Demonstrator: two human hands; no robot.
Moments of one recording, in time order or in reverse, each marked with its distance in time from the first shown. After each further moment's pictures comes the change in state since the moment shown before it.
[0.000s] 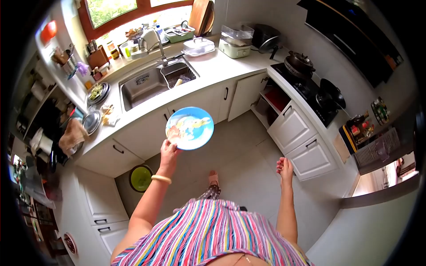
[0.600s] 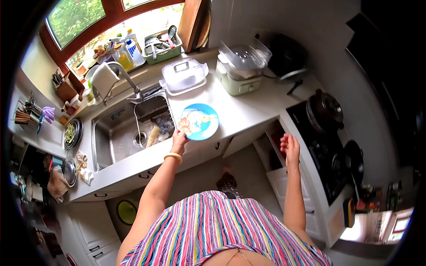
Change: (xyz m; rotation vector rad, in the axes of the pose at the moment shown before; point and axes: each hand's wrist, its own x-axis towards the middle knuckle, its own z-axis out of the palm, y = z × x) left_hand 0.509 -0.104 0.170 0.232 0.304 -0.116; right_hand 0.525 -0.163 0.198 -0.027 -0.234 -0.126
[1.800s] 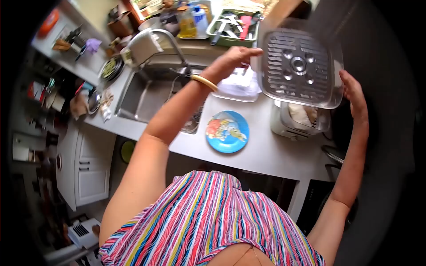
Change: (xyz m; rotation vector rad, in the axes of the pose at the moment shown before) left_hand 0.147 0.312 0.148 0.121 -0.264 0.297; right_hand 0.395 -0.235 0.226 -0.400 -0.883 -0.174
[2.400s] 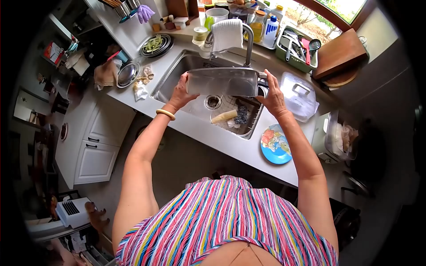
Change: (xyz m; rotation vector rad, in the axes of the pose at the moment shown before) left_hand -0.308 -0.094 -0.328 1.046 0.606 0.315; right_hand 0.023 0.008 0.458 -0.386 -0.110 -0.822
